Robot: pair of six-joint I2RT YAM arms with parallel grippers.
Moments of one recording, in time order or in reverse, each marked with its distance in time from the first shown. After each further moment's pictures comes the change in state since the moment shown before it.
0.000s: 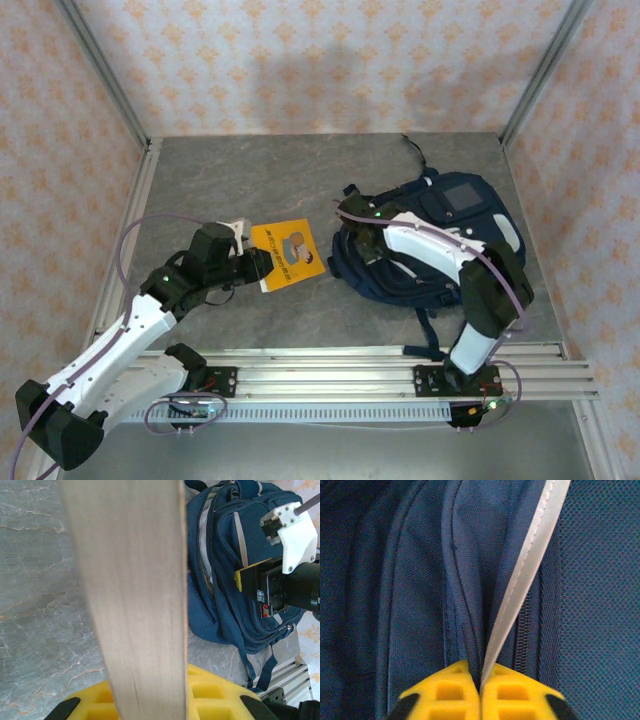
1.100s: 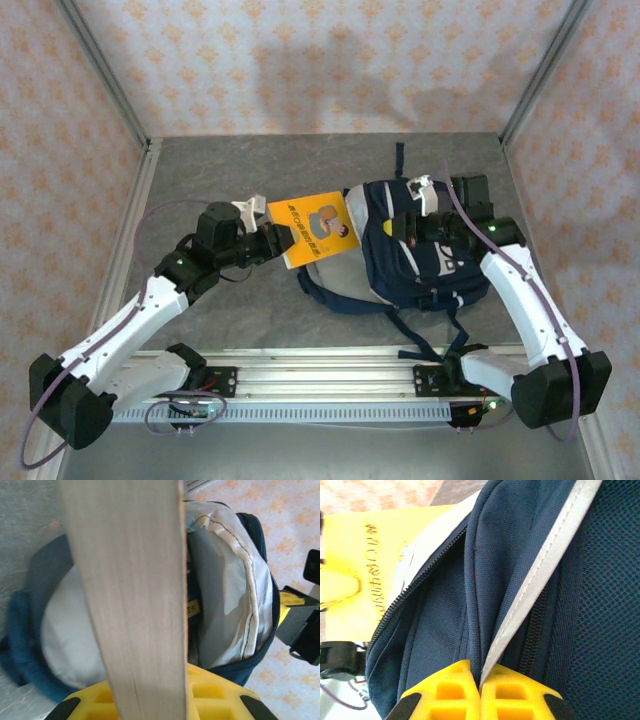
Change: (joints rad) left arm 0.006 0.145 0.063 0.321 0.198 -0.184; right arm -0.474 -0.564 -0.153 0.176 -1.137 -0.099
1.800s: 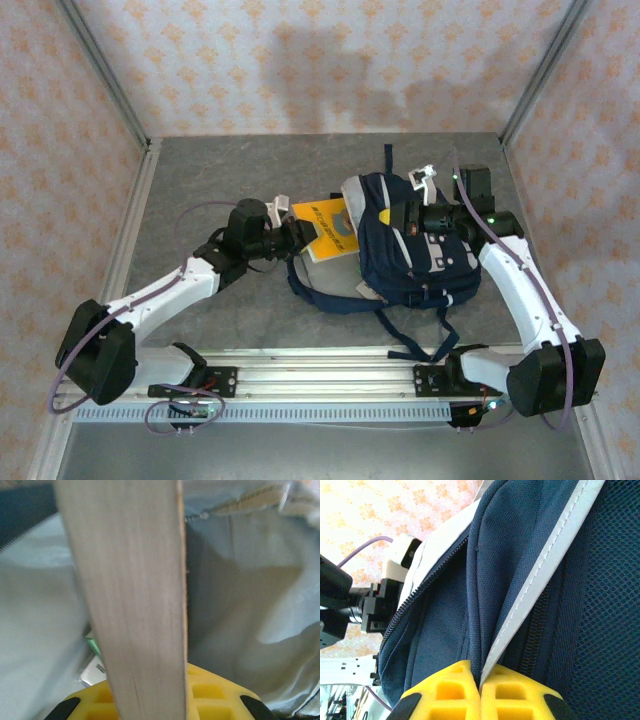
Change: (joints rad) left arm -0.055 0.265 -0.047 0.348 0.062 -0.210; right arm -0.041 0.050 0.010 0.106 -0.154 0.130
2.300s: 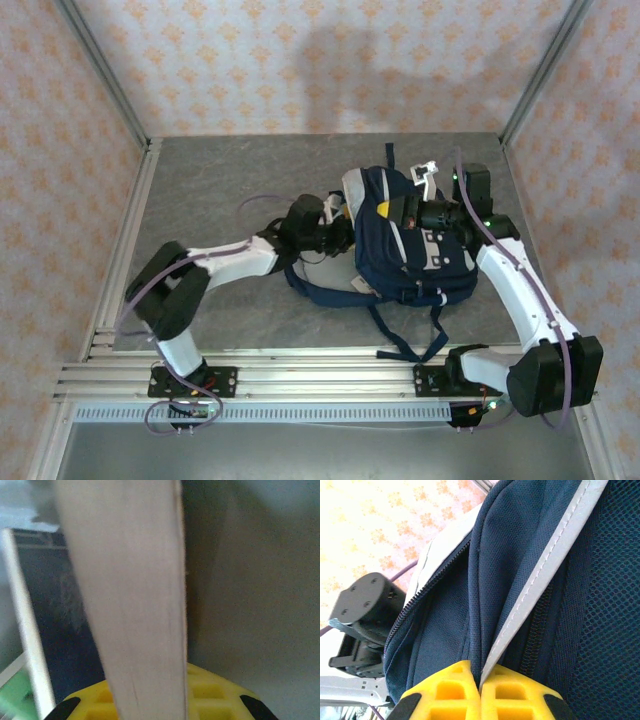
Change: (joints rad) left arm -0.148 0.484 0.265 0.237 0.000 -0.093; right arm 0.000 0.000 -0.060 0.185 0.000 0.148
